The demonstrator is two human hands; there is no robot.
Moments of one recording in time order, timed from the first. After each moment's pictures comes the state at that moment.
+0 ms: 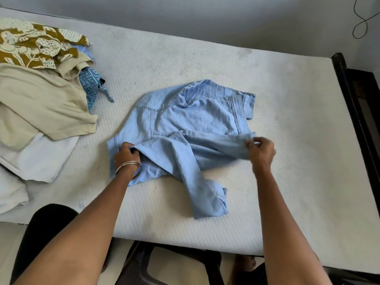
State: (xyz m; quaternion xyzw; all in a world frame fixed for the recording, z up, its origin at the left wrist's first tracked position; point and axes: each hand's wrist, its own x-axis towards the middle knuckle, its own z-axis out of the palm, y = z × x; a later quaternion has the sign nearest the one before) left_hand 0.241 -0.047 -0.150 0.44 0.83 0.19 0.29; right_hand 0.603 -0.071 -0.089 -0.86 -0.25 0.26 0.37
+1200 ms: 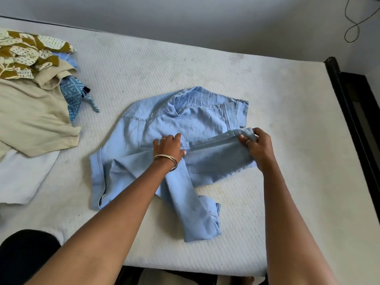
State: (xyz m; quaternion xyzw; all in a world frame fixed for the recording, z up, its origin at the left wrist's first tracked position) left_hand 0.383 0.016 -0.137 0.76 0.63 -0.05 0.16; right_hand 0.656 -0.025 -0.102 -0.77 -0.40 0.36 0.35
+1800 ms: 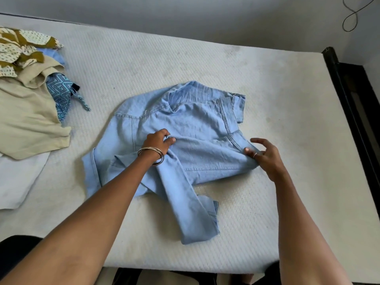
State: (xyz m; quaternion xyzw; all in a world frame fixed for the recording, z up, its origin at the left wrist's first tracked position) left_hand 0.357 0.035 -0.151 0.64 0.66 0.14 0.38; right_hand 0.694 -0.065 -0.129 -0.75 -0.38 0.44 0.32
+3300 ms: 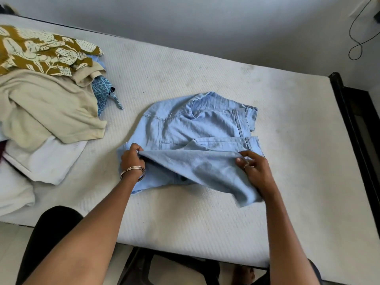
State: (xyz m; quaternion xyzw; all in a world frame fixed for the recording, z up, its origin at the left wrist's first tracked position) left_hand 0.236 -0.044 -0.144 0.51 0.80 0.20 0.25; right_hand 0.590 -0.112 -0.058 -0.70 -0.51 0.39 0.33
